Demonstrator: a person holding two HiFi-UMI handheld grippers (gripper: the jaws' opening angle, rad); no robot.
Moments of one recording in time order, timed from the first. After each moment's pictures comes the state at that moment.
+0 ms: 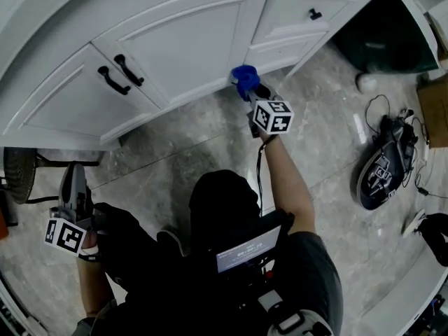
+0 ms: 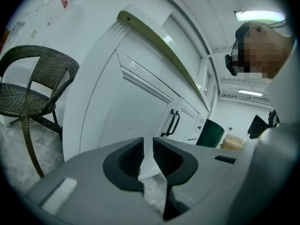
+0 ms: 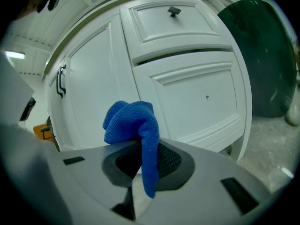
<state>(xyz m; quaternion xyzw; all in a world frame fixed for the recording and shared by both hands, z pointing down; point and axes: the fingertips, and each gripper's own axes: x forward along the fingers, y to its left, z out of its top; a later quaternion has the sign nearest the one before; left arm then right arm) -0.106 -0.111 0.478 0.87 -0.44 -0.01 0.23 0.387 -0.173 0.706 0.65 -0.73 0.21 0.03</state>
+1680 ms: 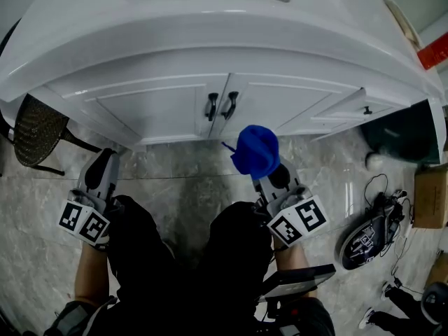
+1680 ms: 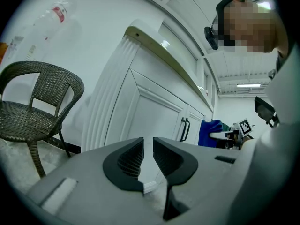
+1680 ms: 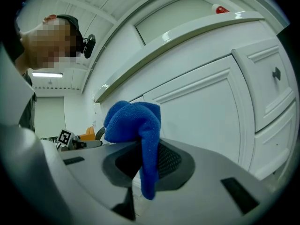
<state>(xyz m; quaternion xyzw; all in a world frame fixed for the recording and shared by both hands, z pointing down) -0.158 -0.144 0.462 0.87 -0.46 -0.02 0.16 0.147 -0.116 0.438 0.50 -0.86 0.15 -0.03</state>
